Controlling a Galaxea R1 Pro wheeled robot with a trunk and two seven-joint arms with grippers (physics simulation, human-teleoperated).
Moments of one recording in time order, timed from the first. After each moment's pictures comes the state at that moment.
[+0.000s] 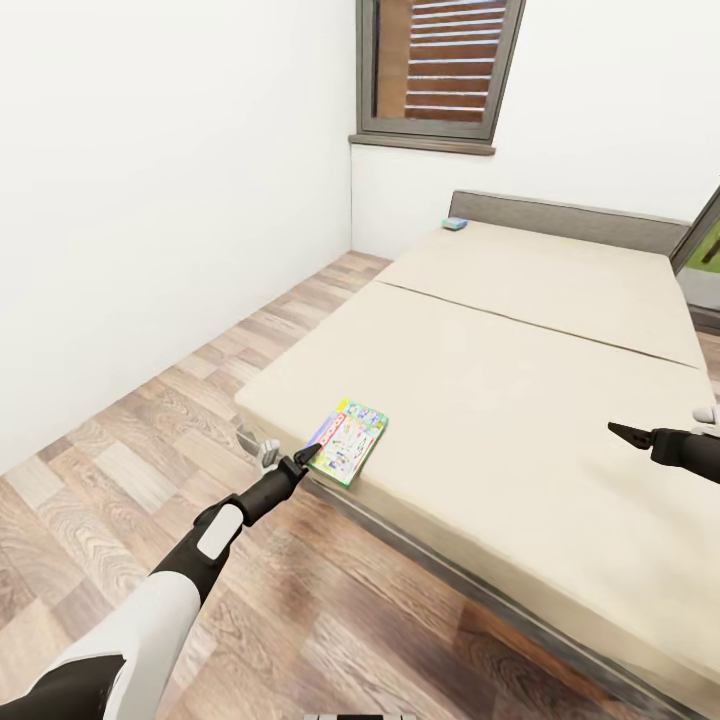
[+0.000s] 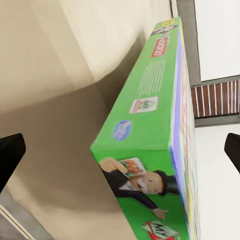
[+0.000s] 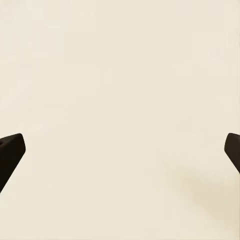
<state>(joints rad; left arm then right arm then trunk) -0.80 -0.04 0.13 -0.48 0.73 0.37 -0.63 -0.52 -0.44 -0.53 -1.61 -0.11 0.96 0.67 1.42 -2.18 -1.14</state>
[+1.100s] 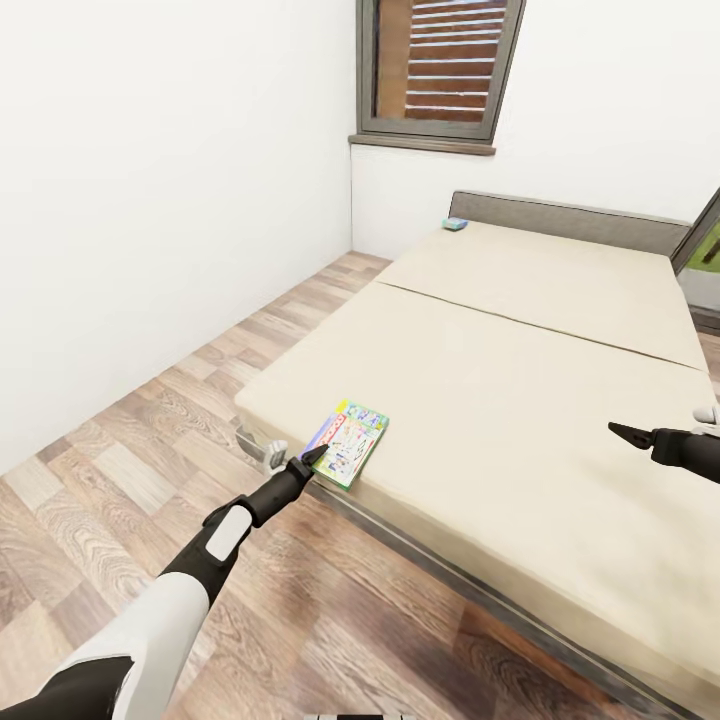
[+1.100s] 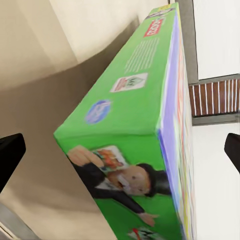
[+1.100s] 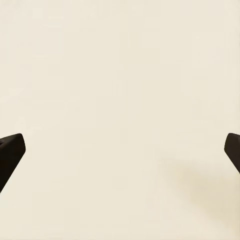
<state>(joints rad) -0.80 -0.07 0.13 -0.48 0.73 0.36 -0.62 -0.52 -0.44 -0.53 -1.61 -0.11 0.96 0.67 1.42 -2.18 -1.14</state>
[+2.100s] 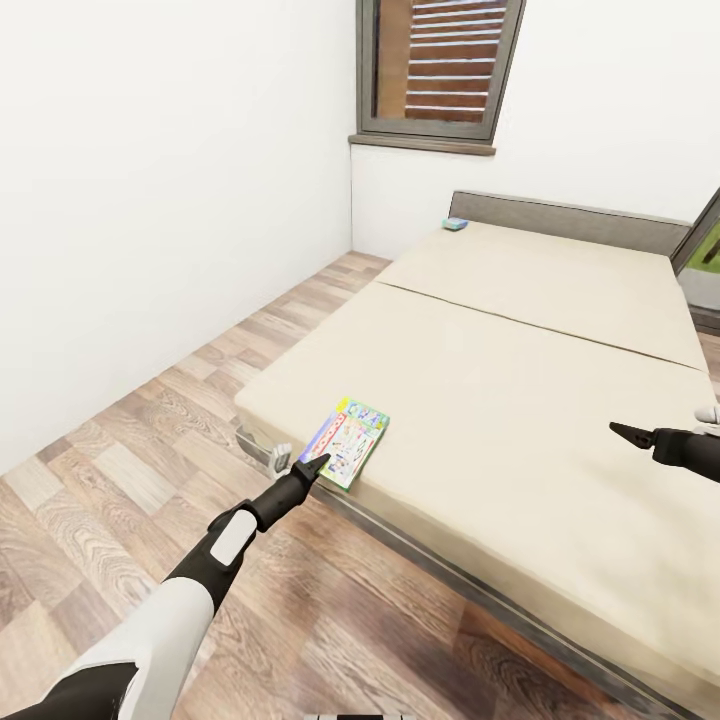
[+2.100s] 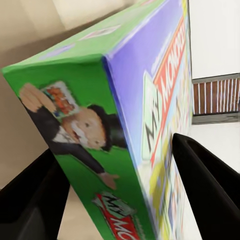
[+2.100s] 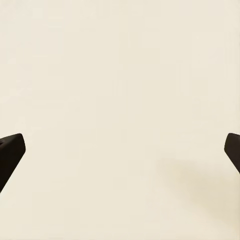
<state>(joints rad) -0.79 -0.09 0.13 -0.48 0.75 0.36 -0.63 -0.52 -0.45 -0.53 -1.61 -0.11 0.96 0.67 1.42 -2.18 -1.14</state>
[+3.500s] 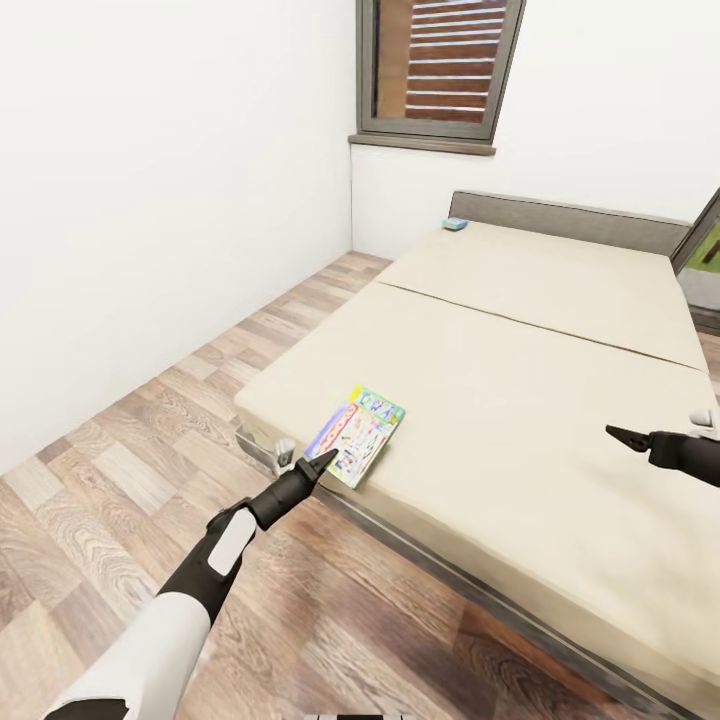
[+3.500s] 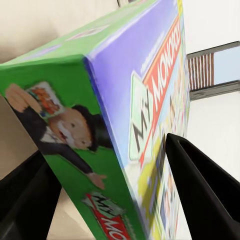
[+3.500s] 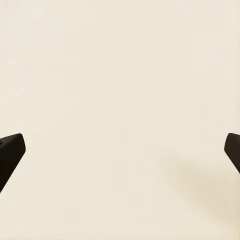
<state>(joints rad) -0.72 -0.09 0.06 -0.65 0.74 0.41 -0.74 -0.51 -0.44 -0.52 -1.61 -0.12 0.96 0.67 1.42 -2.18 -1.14</state>
